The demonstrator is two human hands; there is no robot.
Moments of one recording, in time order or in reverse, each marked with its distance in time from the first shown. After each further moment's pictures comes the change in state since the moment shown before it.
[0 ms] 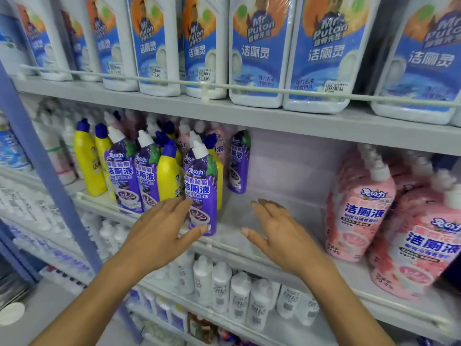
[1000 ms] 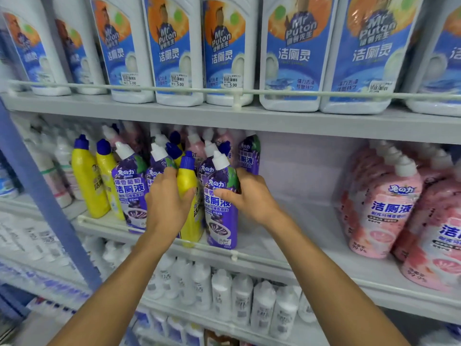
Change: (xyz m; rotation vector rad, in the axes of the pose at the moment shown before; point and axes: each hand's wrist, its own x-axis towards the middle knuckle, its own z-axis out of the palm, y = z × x) left_hand 0.090 -0.062 0.007 -0.290 0.407 -0.299; right_hand 0.132 -0.073 0.010 0.478 0.251 0.044
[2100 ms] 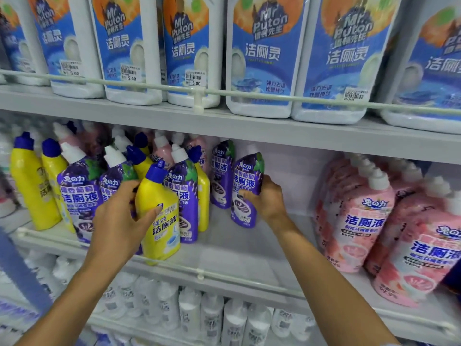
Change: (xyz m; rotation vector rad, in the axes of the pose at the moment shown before) left_hand -0.018 -0.002 -0.003 -0.297 -0.016 0.040; right_hand 0.031 0.141 -0.034 0.025 0.241 0.340
